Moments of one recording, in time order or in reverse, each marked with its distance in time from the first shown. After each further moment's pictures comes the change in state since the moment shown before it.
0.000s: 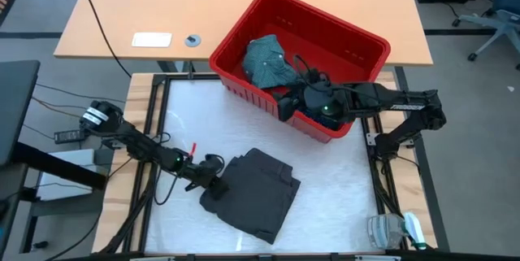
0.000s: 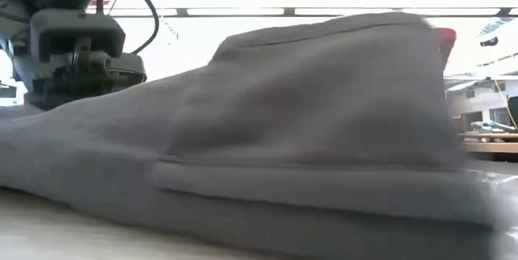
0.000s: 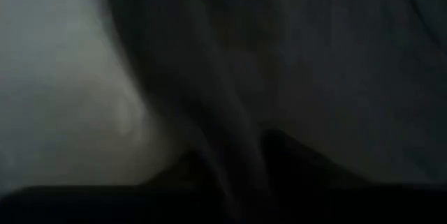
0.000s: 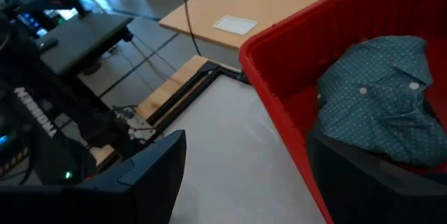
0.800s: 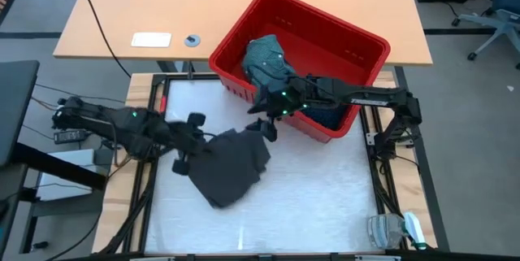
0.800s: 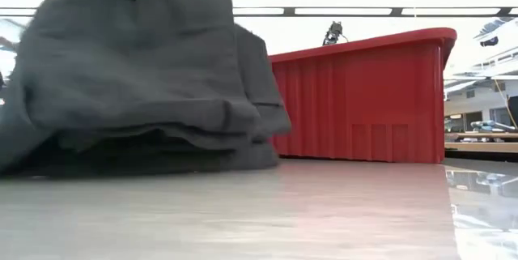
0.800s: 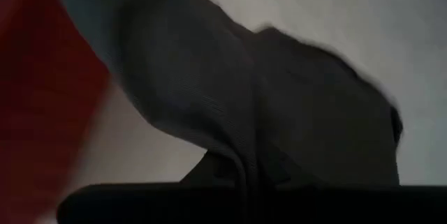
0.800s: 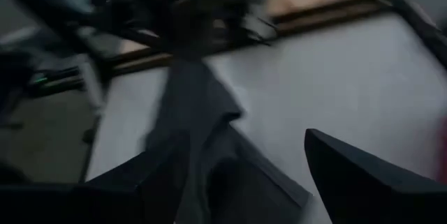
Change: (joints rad) left arm 0.185 -0.498 0.633 -1.091 -0.023 1.375; right arm -0.183 0.204 -0.001 0.189 -0.838 -0.573
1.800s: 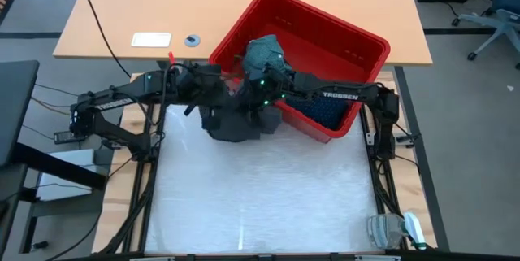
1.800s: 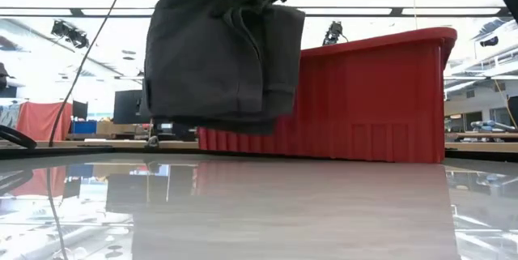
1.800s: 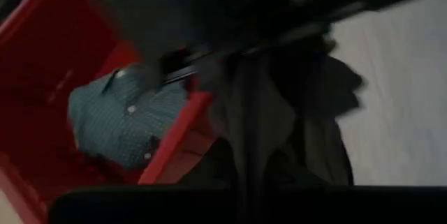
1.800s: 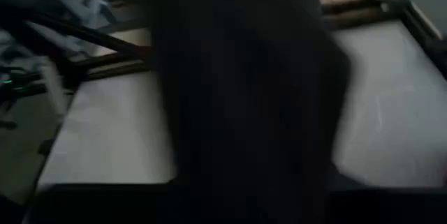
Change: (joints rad) left arm 0.405 0.282 0.448 -0.010 -0.028 0.241; right arm -0.139 0.184 0.001 0.194 -0.147 -0.103
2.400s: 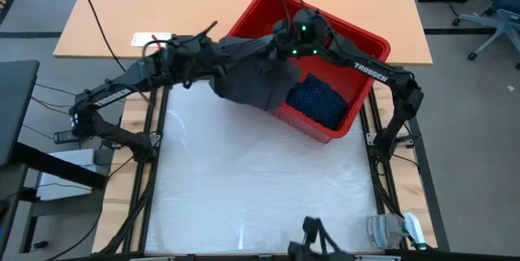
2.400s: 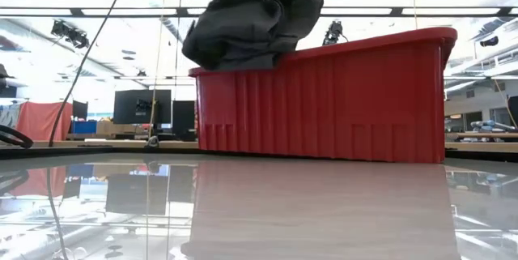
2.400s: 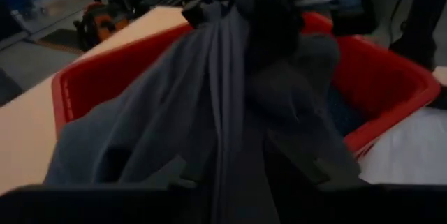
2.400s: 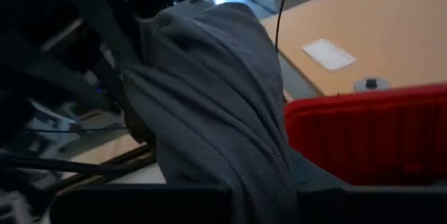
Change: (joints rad) left arm 0.194 -0.014 0.045 0.286 -0.007 -0.318; right arm -0.389 -0.200 -0.003 0.093 -0.051 0.126
